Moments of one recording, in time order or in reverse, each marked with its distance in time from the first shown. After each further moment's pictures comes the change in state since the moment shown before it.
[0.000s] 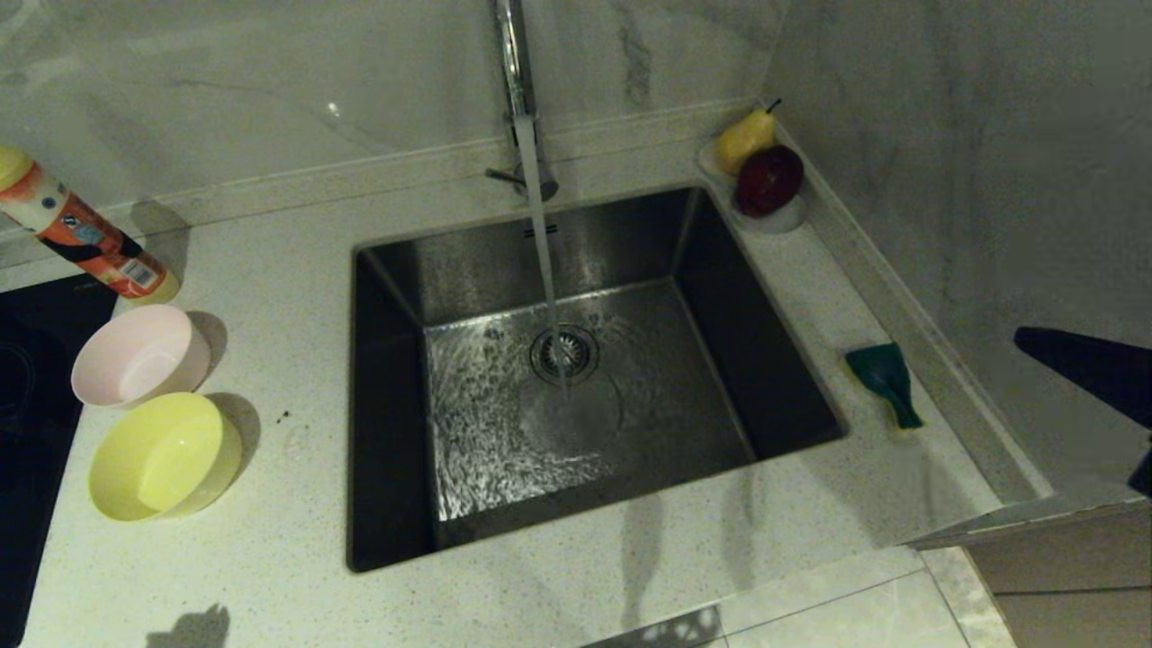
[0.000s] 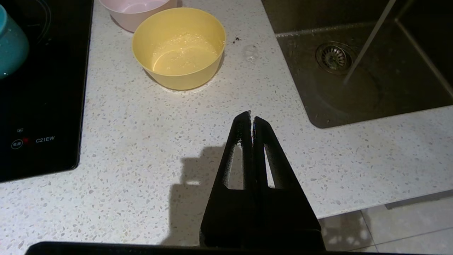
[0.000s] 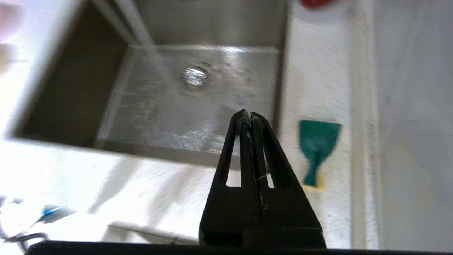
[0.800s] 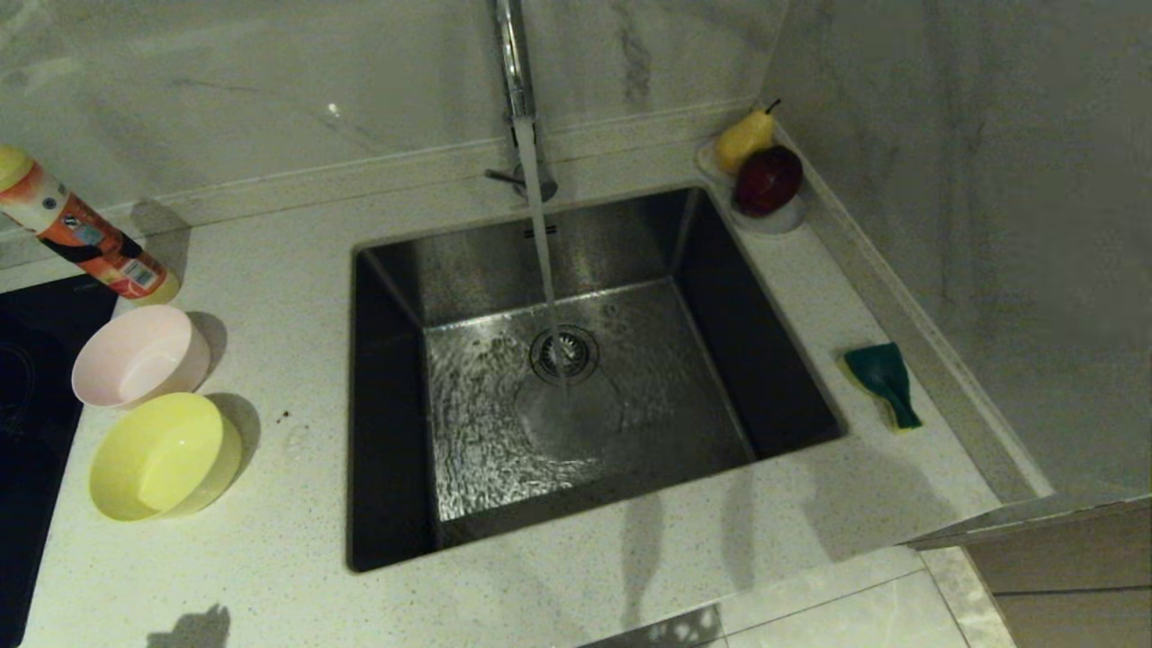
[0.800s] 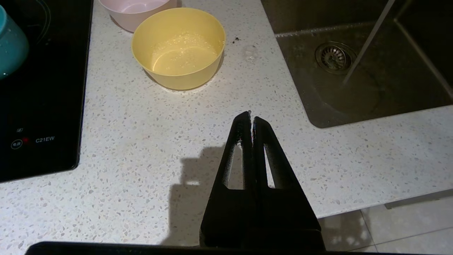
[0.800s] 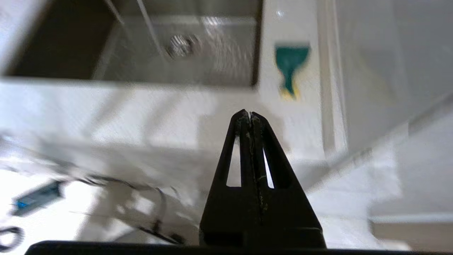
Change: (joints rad) left arm 0.000 0.000 0.000 0.000 0.000 0.000; right arm -0.350 -0.585 0.347 0.197 0.261 -0.026
